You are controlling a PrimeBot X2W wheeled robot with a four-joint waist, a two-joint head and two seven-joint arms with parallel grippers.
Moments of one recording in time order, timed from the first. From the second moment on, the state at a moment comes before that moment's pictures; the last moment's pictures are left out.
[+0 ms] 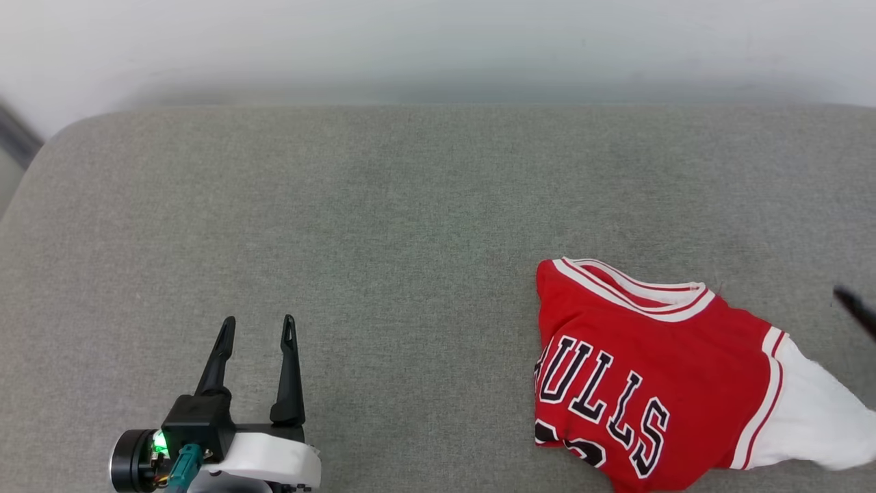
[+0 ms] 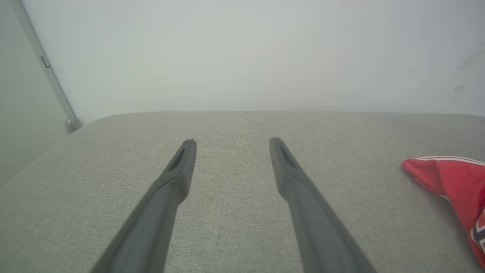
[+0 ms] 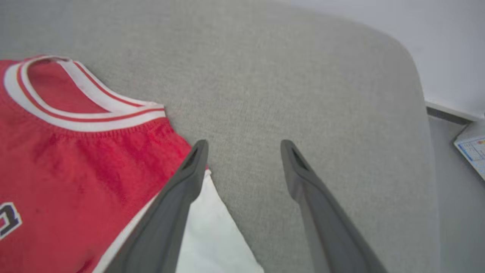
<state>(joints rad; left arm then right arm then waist) 0.02 0.05 -0.05 0.02 -0.09 0.03 -0.26 -0.48 -0.93 0.65 0.44 0.94 0.13 0.19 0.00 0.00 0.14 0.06</state>
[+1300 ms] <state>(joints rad) -0.75 0.30 -0.45 0.23 -0.27 -0.13 -0.02 -0.01 -0.11 -0.15 -0.17 0.15 0.13 -0.26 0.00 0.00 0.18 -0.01</state>
